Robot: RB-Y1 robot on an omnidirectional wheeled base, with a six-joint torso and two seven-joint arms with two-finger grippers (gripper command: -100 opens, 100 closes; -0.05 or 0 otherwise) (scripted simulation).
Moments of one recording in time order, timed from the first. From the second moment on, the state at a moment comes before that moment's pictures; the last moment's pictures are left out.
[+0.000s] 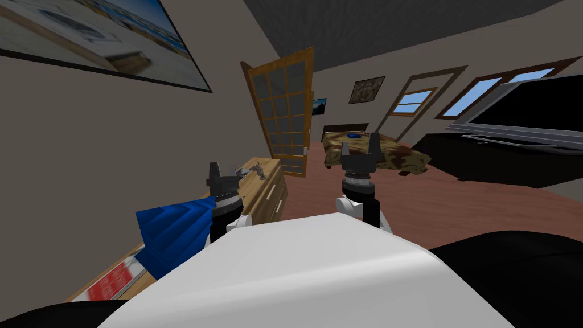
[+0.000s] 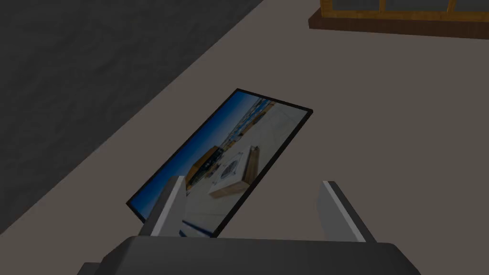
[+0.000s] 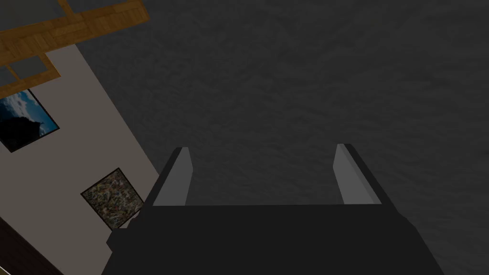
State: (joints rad) left arm 0.52 -0.05 -0.01 -2.36 -0.07 -0.48 0.05; right arm 0.46 -0.01 -0.02 -2.39 -0.04 -0.58 -0.14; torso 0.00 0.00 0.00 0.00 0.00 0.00
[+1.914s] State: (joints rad) left arm 0.38 0.15 0.20 -1.95 0.06 -0.26 0.09; right arm 0.46 -0.01 -0.02 -2.39 -0.04 -0.58 -0.14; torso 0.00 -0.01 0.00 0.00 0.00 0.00
